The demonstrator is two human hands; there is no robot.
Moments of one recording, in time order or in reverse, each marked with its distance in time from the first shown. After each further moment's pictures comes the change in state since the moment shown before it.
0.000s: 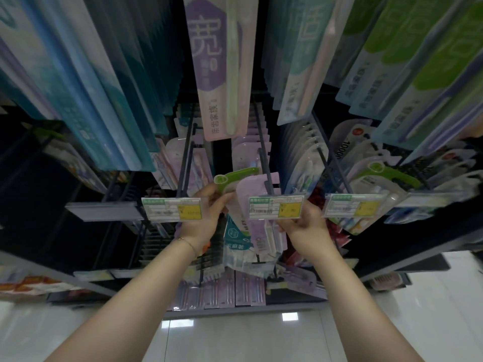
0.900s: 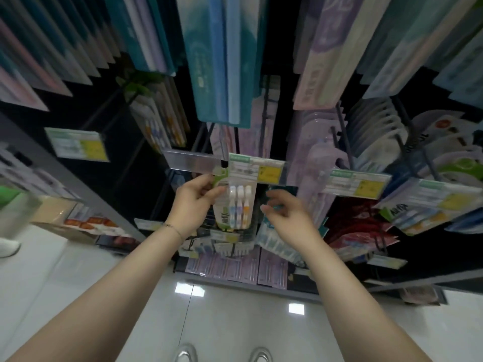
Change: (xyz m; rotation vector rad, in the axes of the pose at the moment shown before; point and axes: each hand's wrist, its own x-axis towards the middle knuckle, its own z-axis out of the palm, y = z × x) left_hand -0.056 -0.034 -0.118 0.119 0.128 -0.111; right_hand -0.010 0.015 0.111 -0.371 -0.219 0.059
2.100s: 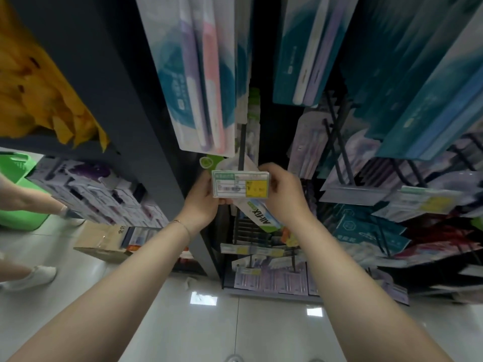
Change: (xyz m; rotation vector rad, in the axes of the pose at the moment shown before) left_hand 0.072 -0.053 -0.202 -0.064 -0.125 -0.028; right_hand 0.074 -0.163 0.183 -0.024 0.149 -0.264
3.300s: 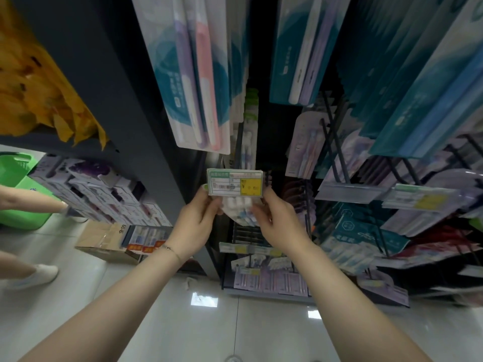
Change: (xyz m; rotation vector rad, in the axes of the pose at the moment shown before) left_hand -0.056 -0.001 -0.005 0.197 0.023 0.190; right_hand -0.048 0.018 0.008 -0.008 -0.155 -0.112
